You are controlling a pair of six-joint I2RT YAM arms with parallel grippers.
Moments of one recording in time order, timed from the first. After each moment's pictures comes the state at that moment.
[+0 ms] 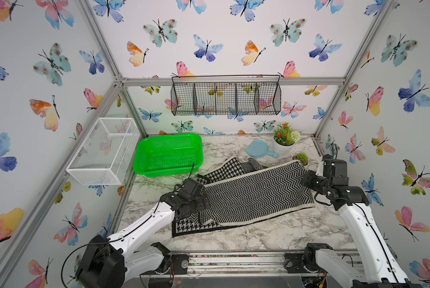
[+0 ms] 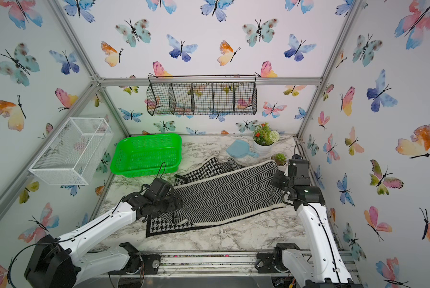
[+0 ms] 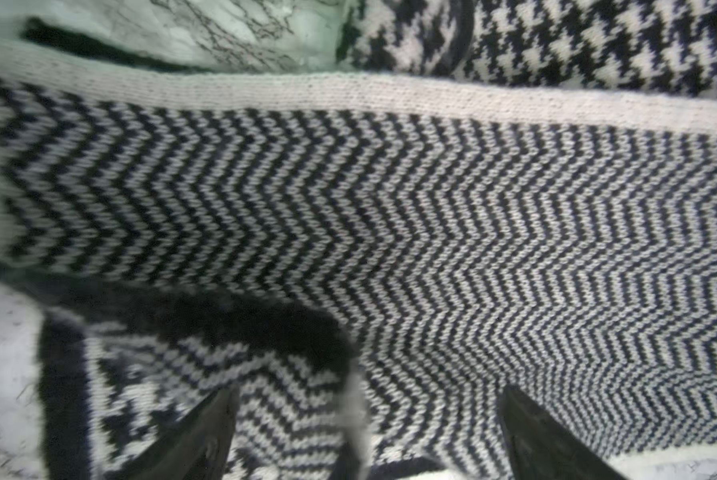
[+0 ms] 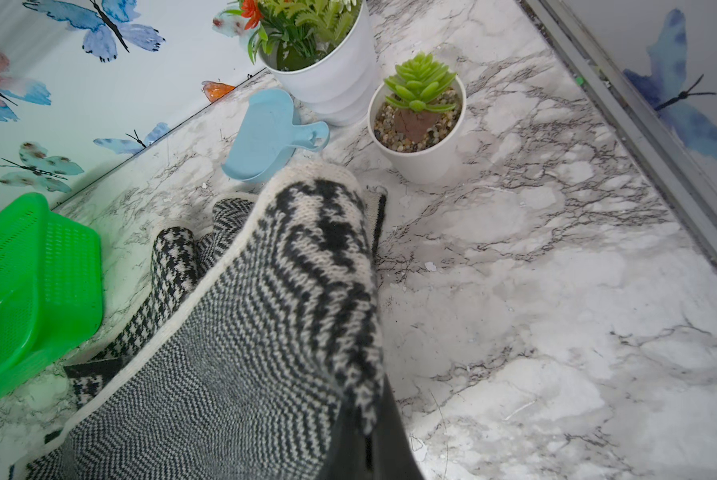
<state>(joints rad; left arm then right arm) -0.62 1.11 0.71 -0.69 -0.06 -0.82 0.02 0.97 0.96 -0.77 -0.05 0.41</state>
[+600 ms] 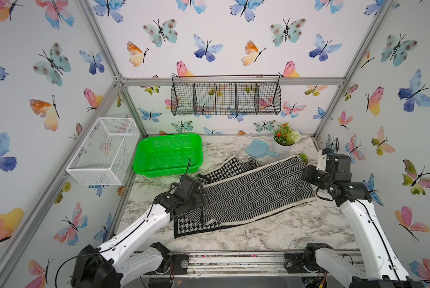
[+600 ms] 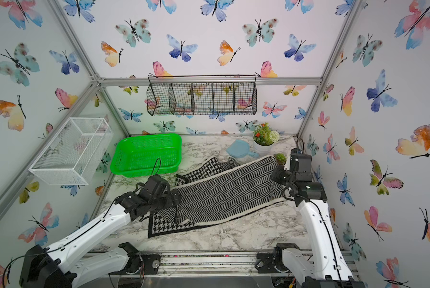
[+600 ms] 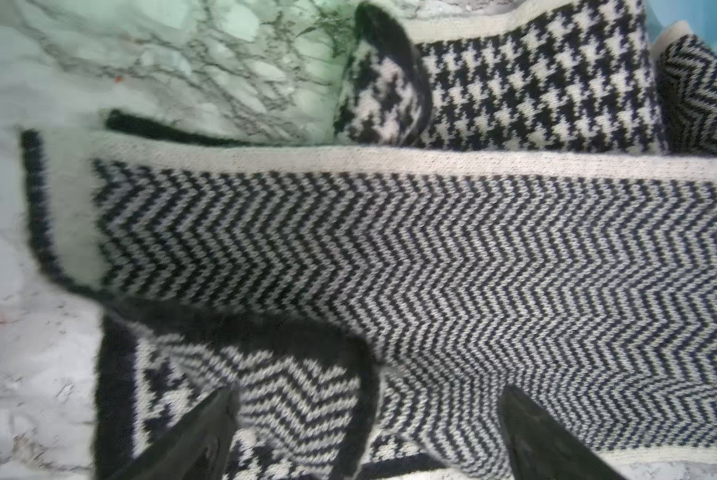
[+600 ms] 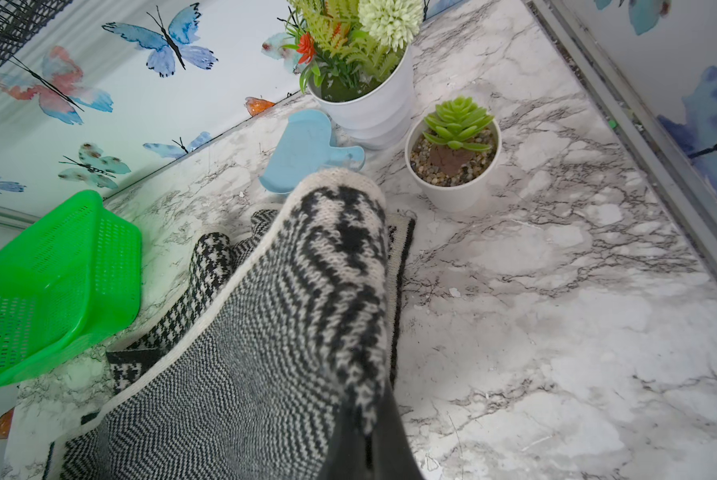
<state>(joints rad) -0.62 1.10 0.79 -0.69 -0.08 -0.82 0.02 1.01 1.04 -0.76 -0.10 0.37</state>
